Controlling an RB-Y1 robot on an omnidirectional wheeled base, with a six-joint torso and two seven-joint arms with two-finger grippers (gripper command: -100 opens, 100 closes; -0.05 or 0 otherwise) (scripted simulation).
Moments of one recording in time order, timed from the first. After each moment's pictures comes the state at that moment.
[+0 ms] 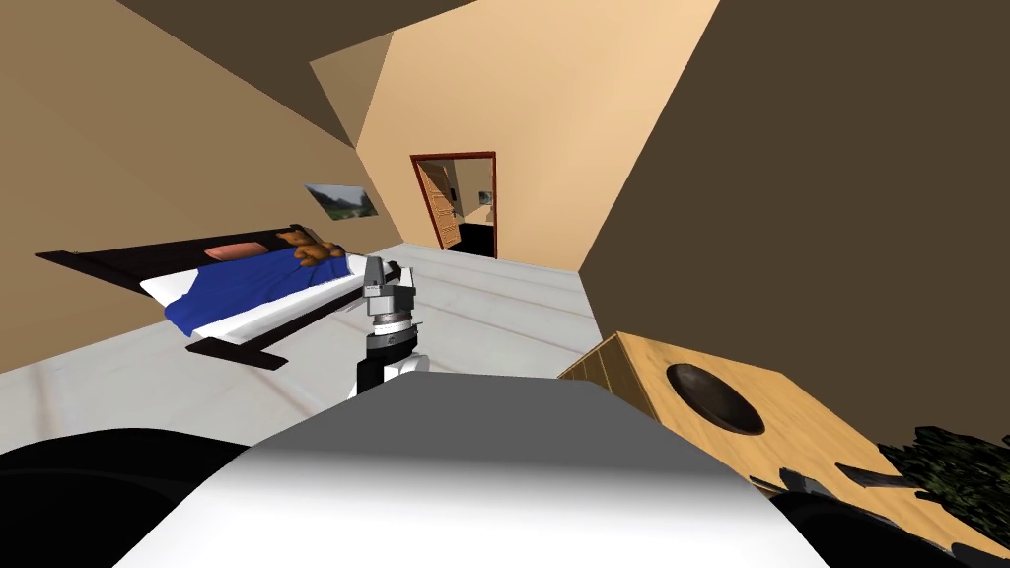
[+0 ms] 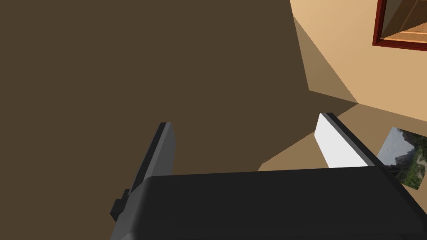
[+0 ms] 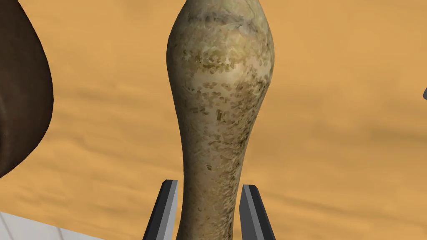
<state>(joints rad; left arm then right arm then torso) 0.54 -0.01 -0.01 -2.32 0.09 -0.55 -0.14 1.37 -1.17 -0.57 -1.49 1.12 -0.91 0.85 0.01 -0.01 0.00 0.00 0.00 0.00</state>
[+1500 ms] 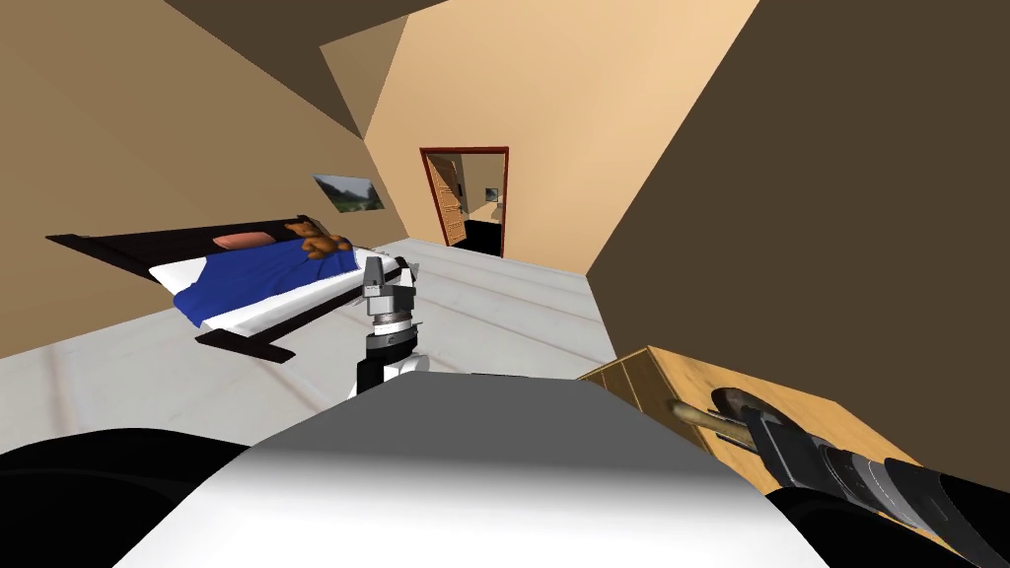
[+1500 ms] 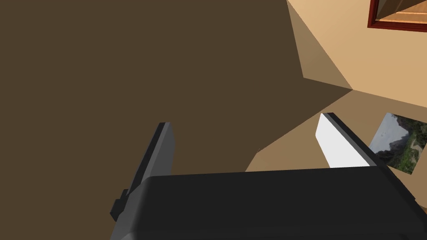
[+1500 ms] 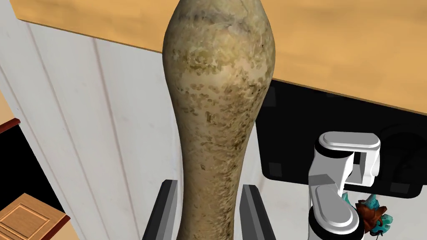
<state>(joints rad) 0.54 -0.01 -0.01 -2.32 0.09 -0.55 -0.14 1.32 -1.19 -0.68 -1.56 0.96 -0.93 0.76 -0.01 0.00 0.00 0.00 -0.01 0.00</state>
